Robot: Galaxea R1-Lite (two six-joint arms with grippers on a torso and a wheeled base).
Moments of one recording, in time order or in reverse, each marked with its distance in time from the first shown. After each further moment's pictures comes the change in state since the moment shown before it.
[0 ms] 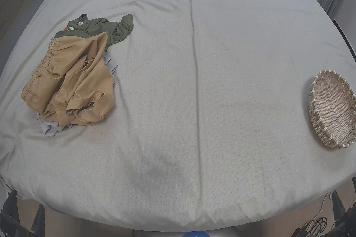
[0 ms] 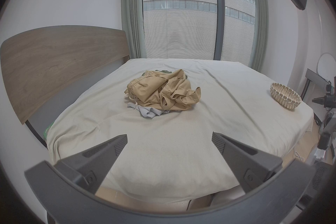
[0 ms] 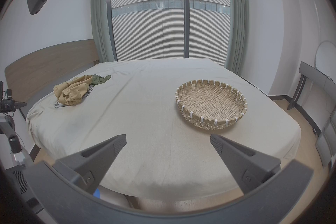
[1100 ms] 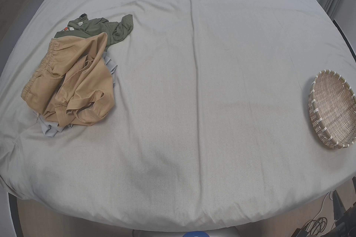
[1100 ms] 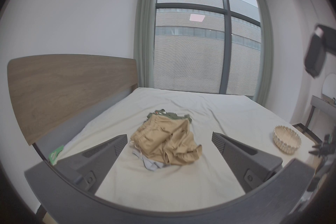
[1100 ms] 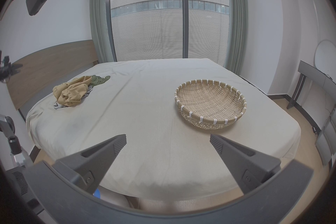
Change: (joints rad) left arm 0.001 0.183 -0.465 0.037 0.053 -0.078; right arm -0.001 0.000 0.000 -0.001 -0.005 0.007
